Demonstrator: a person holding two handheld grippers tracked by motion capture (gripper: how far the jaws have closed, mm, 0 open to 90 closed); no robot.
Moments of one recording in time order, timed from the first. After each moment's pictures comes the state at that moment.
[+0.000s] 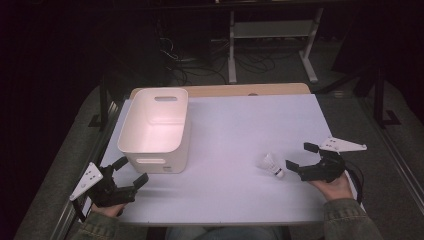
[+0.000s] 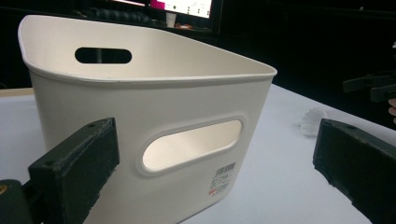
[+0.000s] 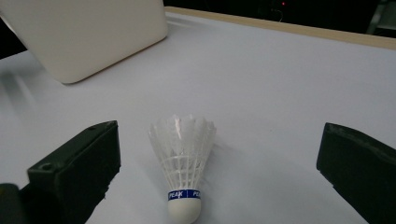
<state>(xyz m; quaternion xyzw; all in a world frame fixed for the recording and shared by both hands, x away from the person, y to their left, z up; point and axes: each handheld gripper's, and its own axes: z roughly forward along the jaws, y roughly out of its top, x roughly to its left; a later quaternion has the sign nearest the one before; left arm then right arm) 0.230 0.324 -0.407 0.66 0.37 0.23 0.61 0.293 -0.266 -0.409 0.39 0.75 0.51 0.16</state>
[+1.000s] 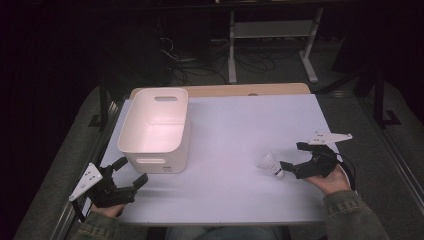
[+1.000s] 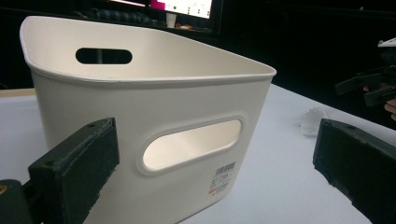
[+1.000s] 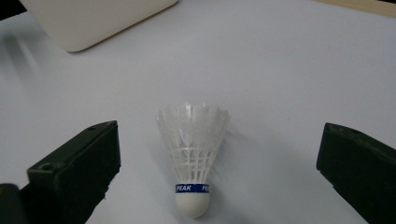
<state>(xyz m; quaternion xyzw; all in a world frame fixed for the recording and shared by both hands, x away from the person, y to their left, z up) 0.230 0.324 -0.407 0.66 0.37 0.23 0.61 0.309 -0.252 -0.401 0.37 0.80 0.45 0.11</state>
